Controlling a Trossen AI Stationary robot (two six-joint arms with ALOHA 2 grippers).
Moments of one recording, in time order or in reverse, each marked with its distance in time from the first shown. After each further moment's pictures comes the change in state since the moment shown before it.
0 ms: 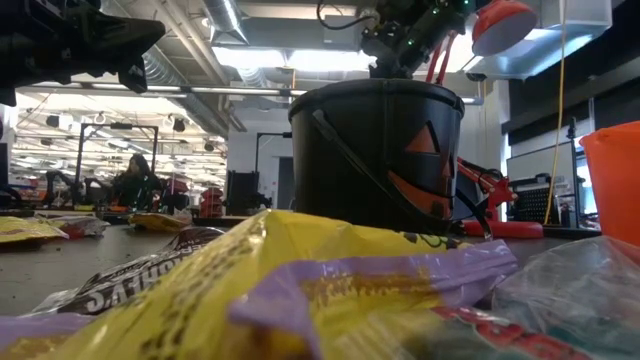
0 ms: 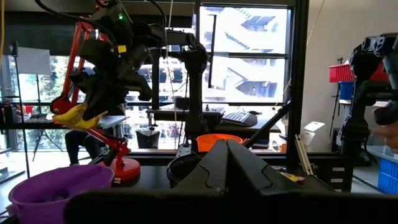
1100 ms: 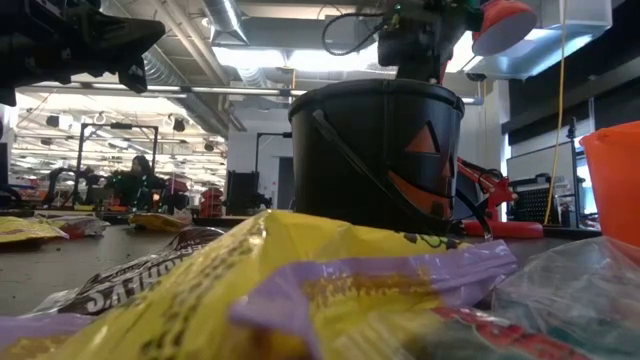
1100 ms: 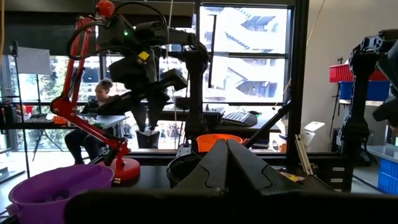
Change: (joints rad) left arm 0.000 0.000 0.000 0.000 0.000 0.000; right arm 0.001 -0.032 -0.001 -0.364 -0.423 0.100
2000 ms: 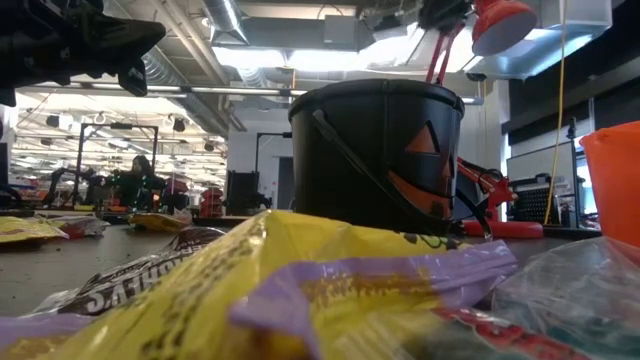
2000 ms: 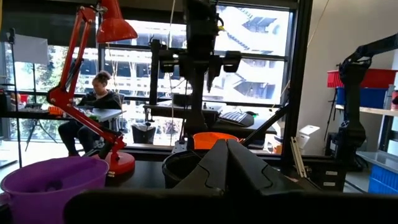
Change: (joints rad) left arm -0.001 0.000 0.000 -0.008 -0.002 -0.053; right arm 0.428 -0.249 0.000 -0.021 0.294 -0.048
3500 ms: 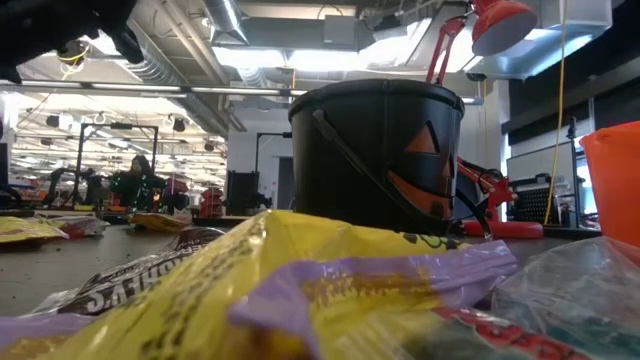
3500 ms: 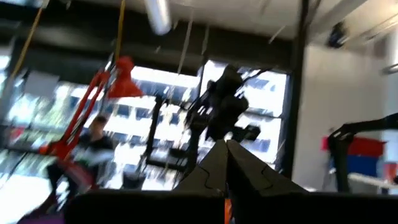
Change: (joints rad) left arm 0.000 0.000 0.082 0.121 -0.067 -0.107; right arm 0.240 -0.040 0.000 0.039 0.119 0.033
